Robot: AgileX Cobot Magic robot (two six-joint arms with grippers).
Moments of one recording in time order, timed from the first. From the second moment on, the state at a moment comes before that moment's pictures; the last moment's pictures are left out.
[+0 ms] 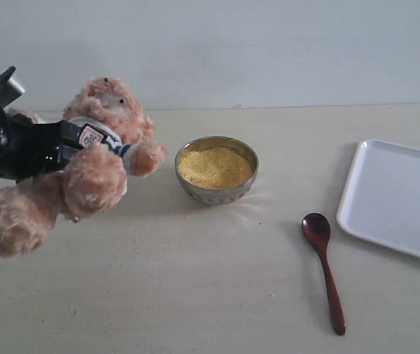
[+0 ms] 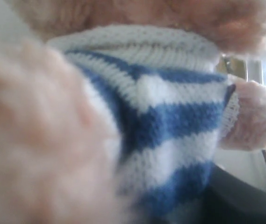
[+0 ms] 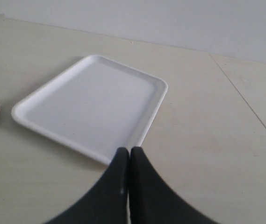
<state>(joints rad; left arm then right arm) -0.03 1.69 -0.93 -1.17 0.66 0.95 -0.01 0.01 0.00 -0.23 0.38 0.05</state>
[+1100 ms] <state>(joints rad) 0.00 1.56 -0.62 -1.73 0.71 1.66 -0.01 0.01 0.00 -0.33 0.10 0.25</state>
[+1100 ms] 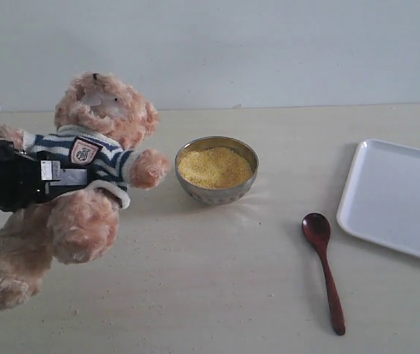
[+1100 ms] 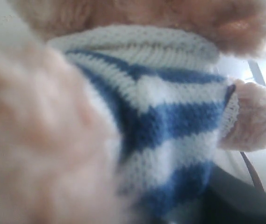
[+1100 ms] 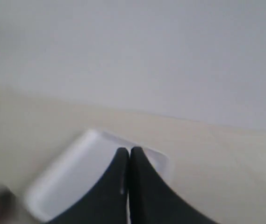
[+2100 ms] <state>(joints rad) 0.00 1.55 -0.62 -1.73 0.59 1.53 0.00 1.03 -0.70 -1.19 -0.40 1.37</state>
